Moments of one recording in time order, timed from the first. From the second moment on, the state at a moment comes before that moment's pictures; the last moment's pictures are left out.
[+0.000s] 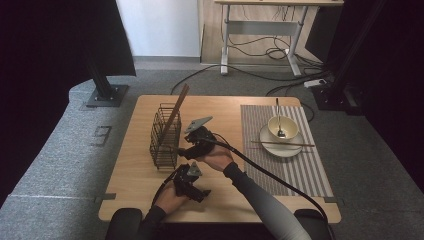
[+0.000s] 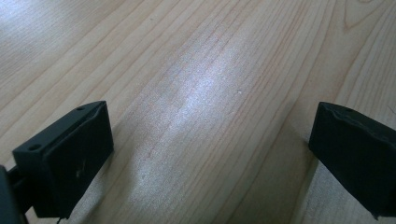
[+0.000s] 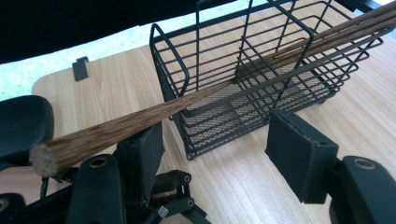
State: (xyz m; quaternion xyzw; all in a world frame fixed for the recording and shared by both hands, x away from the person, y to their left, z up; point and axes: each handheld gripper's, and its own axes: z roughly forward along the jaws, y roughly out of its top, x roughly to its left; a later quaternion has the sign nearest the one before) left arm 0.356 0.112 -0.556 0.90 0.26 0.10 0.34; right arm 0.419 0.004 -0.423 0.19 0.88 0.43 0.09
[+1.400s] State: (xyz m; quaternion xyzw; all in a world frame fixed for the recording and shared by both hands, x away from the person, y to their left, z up) left arm 0.356 0.112 -0.556 0.90 0.26 0.10 0.34; right arm 0.424 -0.015 -0.394 0.18 0.85 0.47 0.14
